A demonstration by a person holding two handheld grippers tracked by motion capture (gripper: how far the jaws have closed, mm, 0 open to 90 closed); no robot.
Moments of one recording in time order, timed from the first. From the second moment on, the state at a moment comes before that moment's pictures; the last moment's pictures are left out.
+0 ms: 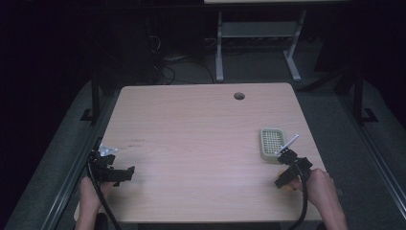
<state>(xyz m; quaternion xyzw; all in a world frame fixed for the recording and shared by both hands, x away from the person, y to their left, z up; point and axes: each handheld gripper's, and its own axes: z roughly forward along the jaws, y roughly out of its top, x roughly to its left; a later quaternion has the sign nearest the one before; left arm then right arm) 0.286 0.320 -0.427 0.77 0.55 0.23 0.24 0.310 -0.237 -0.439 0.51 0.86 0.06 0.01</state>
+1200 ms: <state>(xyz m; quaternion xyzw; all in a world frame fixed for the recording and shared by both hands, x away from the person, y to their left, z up) 0.287 0.320 -0.428 0.77 0.55 0.22 0.24 0.322 -0.245 -0.401 0.52 0.85 0.09 0.01</state>
